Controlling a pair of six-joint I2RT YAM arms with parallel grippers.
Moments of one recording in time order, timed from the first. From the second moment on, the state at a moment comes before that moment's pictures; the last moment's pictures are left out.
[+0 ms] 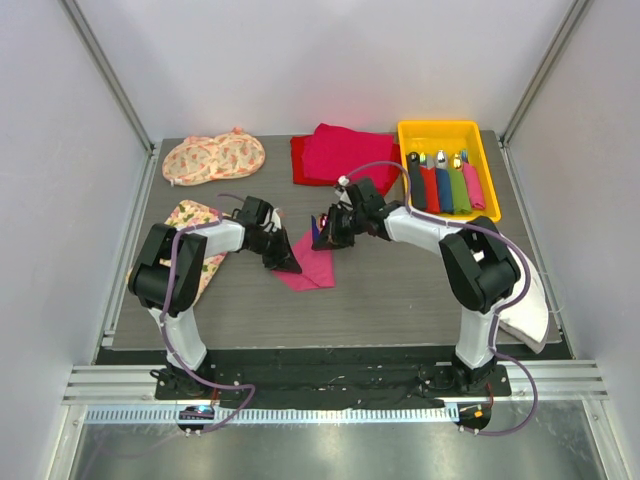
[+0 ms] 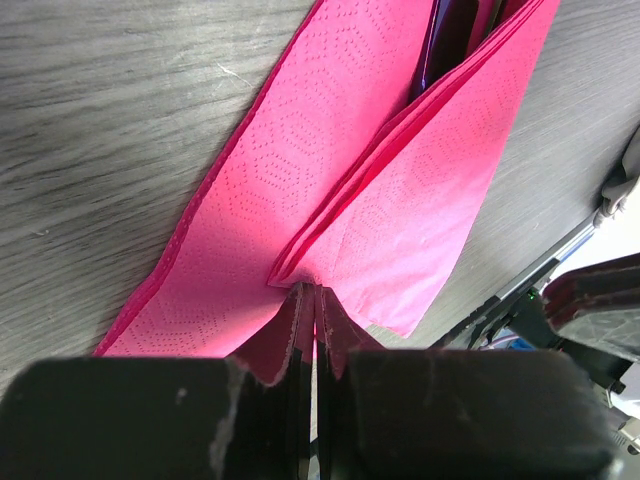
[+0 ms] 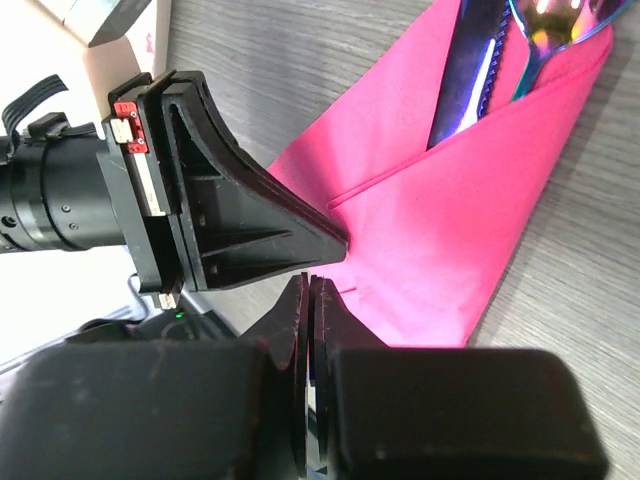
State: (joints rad) left arm -0.34 1.84 1.00 -0.30 0.56 -0.60; right arm 0.57 1.89 1.23 -0.15 -0.52 0.75
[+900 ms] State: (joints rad) left arm -0.34 1.84 1.00 -0.30 0.56 -0.60; right arm 0.69 2.05 1.35 -0.31 -0.32 0.60
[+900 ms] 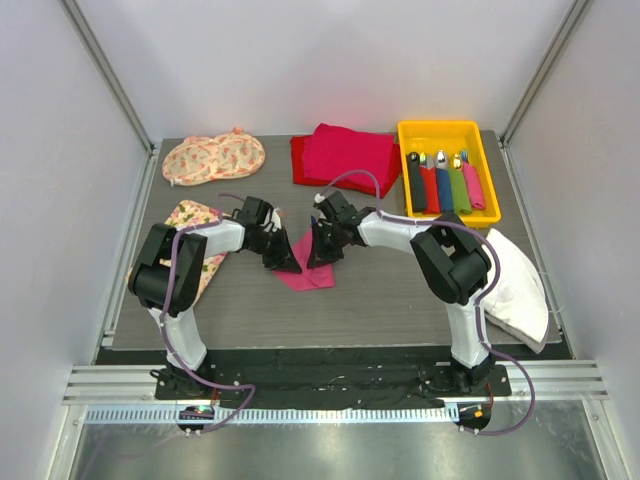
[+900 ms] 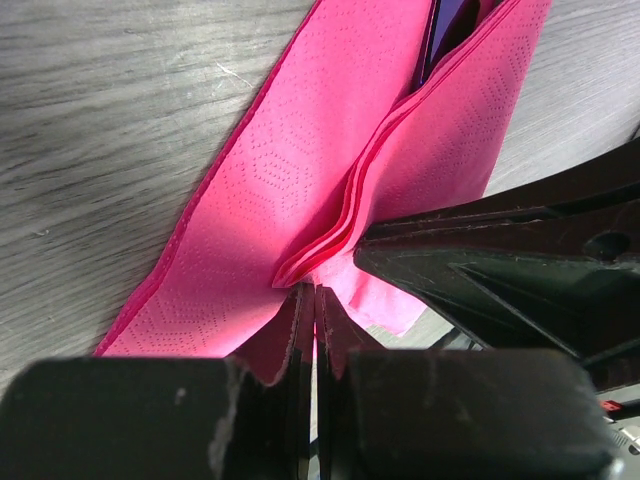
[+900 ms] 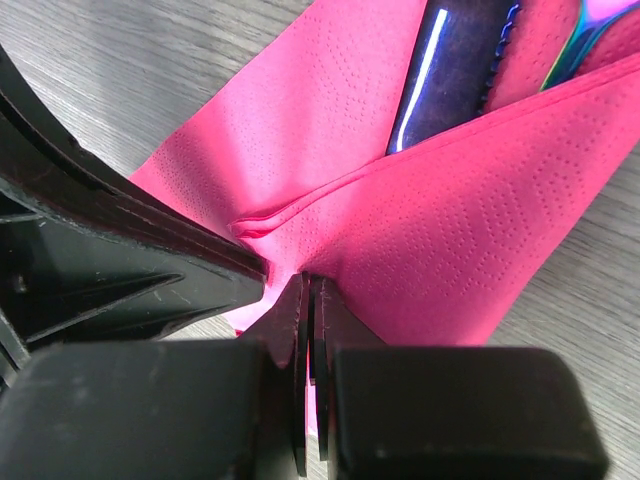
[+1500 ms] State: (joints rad) left arm -0.37 1.74 0.94 -0.19 0.64 -0.63; right arm 0.66 2.06 1.32 -0.26 -0.40 0.63
